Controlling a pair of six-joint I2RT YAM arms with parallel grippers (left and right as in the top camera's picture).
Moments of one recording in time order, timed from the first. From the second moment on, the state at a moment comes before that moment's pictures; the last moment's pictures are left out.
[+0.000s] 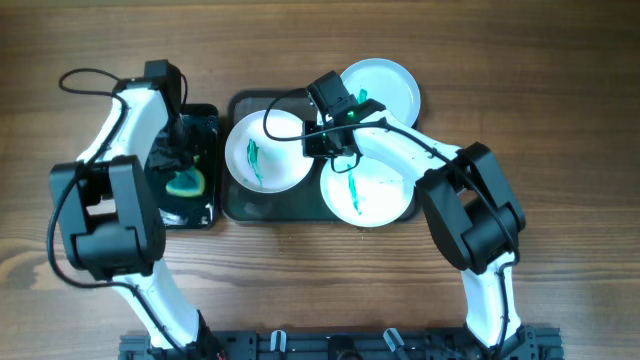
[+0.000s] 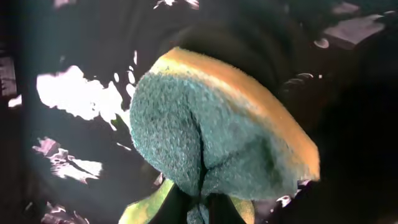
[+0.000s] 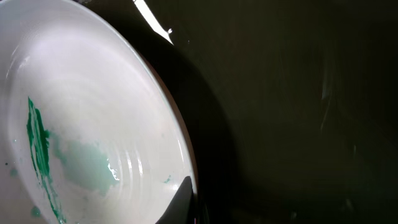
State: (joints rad) left arm 0.09 2.00 1.46 -1.08 -0.12 -0.29; right arm 0.58 2.17 1.51 -0.49 -0.21 0.55
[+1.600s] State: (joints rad) left arm -0.24 2.12 1.52 -0.98 0.17 -0.46; right arm 0.54 2.17 1.52 -0.63 -0.29 0.57
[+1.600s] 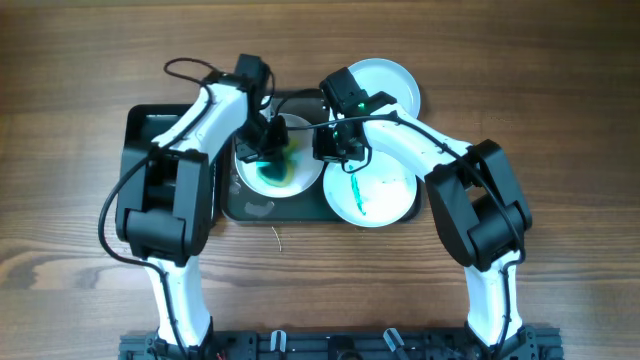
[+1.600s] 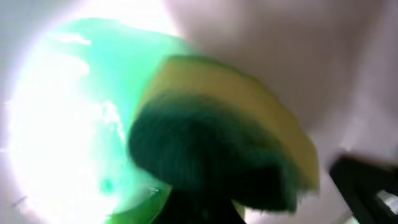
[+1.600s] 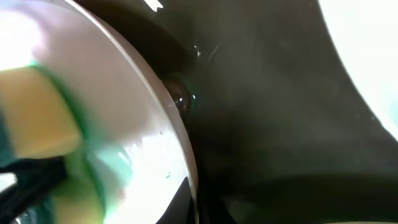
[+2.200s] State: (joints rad) left arm -0.25 2.12 1.57 -0.99 0.38 -0.30; right arm 0.54 2.17 1.51 -0.62 -0.31 0.57
